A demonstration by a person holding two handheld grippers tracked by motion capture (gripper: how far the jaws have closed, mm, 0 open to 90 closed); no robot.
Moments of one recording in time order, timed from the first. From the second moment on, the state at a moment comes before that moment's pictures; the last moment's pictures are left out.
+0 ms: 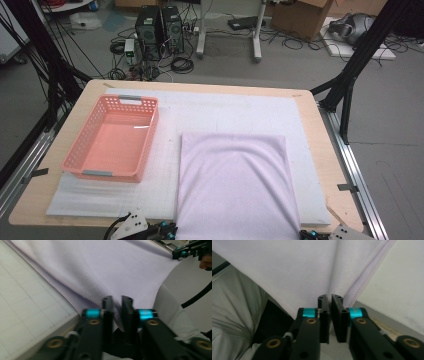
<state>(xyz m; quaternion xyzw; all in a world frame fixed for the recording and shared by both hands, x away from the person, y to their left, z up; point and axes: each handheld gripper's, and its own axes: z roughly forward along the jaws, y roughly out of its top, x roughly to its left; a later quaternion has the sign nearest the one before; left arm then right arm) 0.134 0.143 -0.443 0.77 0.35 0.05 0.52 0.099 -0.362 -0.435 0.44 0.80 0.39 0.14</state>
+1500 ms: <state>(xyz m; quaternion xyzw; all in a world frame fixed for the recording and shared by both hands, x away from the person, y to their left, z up) 0.354 0.103 -0.449 0.75 0.48 0.16 0.42 0.325 -0.367 -0.443 0.53 0.74 0.38 0.19</state>
